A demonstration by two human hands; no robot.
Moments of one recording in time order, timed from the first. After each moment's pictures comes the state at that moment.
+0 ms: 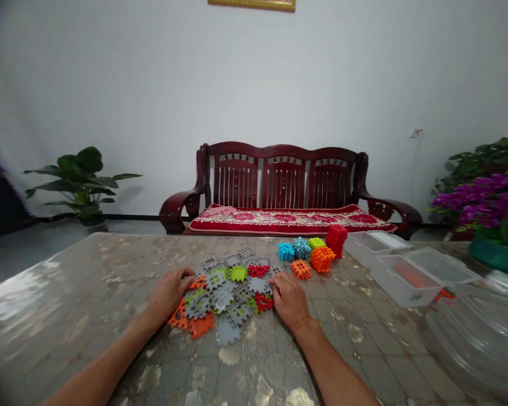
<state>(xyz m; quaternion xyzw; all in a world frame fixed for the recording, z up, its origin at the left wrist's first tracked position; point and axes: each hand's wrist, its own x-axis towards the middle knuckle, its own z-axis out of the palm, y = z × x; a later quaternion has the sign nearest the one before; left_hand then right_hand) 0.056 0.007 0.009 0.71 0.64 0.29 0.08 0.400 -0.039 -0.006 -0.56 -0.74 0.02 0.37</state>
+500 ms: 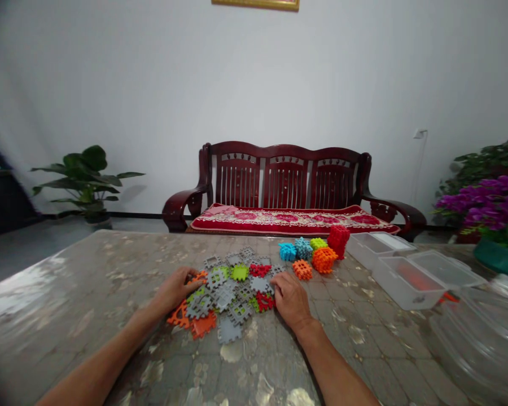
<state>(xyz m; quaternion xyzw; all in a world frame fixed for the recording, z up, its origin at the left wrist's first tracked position) 0.052 0.015 0.005 0.70 0.63 0.29 0.15 0.401 -0.039 -0.006 -0.56 -0.74 0.02 0.38</state>
